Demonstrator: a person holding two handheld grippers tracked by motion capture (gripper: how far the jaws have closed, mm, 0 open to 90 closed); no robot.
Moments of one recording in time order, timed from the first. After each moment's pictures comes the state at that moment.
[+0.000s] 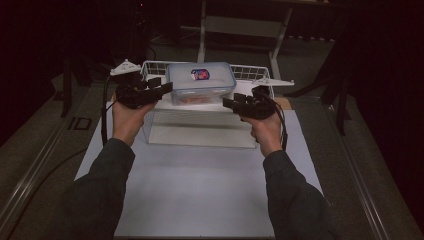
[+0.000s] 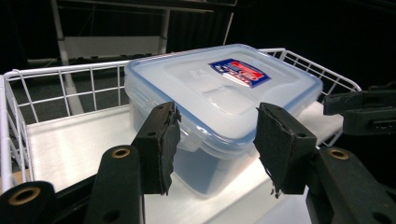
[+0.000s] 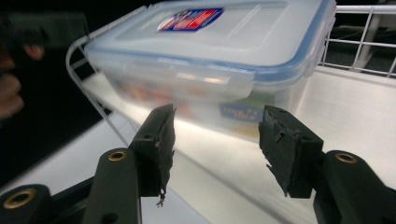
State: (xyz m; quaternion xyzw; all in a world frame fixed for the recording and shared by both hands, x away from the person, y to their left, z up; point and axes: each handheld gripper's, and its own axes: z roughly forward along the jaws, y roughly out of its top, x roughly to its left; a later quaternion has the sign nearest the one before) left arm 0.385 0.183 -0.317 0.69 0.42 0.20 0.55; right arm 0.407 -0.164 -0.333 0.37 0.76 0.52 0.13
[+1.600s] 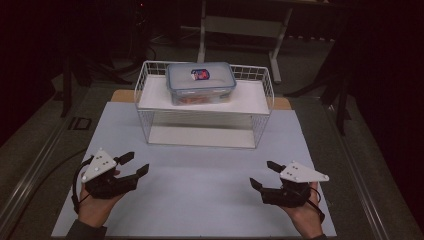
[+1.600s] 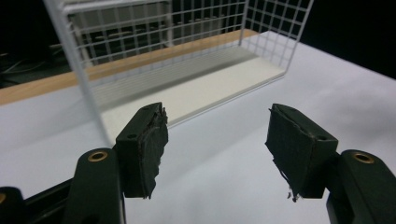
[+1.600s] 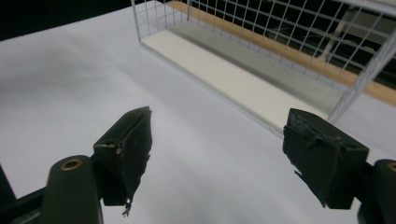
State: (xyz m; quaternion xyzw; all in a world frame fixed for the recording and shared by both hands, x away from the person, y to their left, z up) left arm 0.216 0.223 -0.433 0.73 0.41 0.25 0.49; right arm 0.233 -0.246 -0.418 0.32 0.80 0.46 0.22
